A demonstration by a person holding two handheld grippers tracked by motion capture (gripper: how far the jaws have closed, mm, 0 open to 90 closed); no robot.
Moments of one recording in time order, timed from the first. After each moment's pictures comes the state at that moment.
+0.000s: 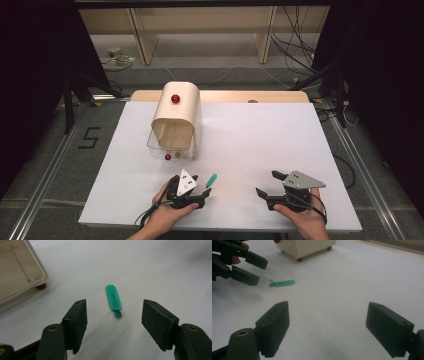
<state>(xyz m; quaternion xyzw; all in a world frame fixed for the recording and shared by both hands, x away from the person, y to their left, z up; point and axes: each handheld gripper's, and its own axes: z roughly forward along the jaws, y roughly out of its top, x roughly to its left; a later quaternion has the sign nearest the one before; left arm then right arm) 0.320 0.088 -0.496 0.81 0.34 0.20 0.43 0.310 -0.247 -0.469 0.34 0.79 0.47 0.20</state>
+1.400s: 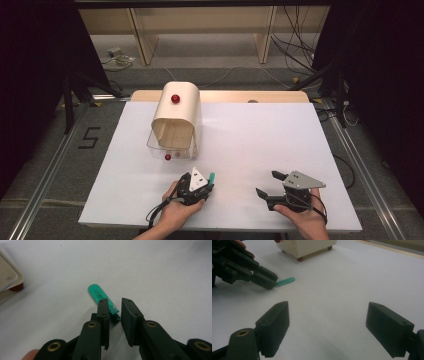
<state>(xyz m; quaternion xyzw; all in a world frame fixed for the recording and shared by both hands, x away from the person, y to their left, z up) 0.332 0.068 -0.502 0.83 0.33 0.18 0.40 0.310 -0.247 -0.468 0.33 0.79 0.47 0.20</state>
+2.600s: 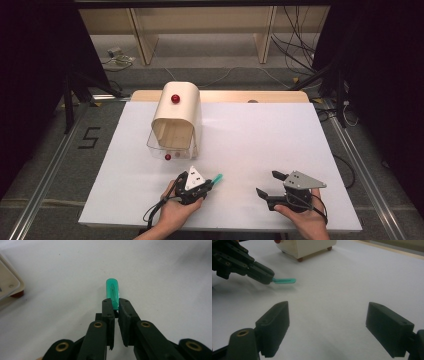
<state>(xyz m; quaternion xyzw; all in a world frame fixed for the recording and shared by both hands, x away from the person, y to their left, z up) 0.329 0.074 -0.491 0.82 0.33 0.17 0.43 0.309 -0.247 -0.468 0.34 0.79 0.47 0.20</state>
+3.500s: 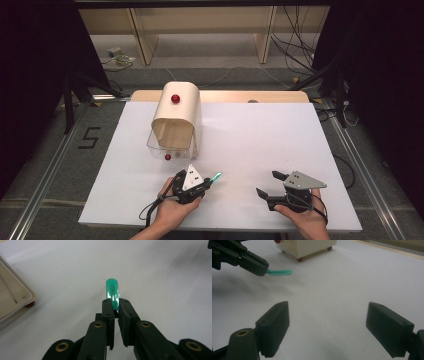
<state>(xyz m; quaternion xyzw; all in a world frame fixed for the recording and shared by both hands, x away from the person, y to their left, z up) 0.326 0.078 -0.474 0.83 0.31 0.18 0.43 0.309 -0.248 -0.468 0.33 0.79 0.47 0.20</state>
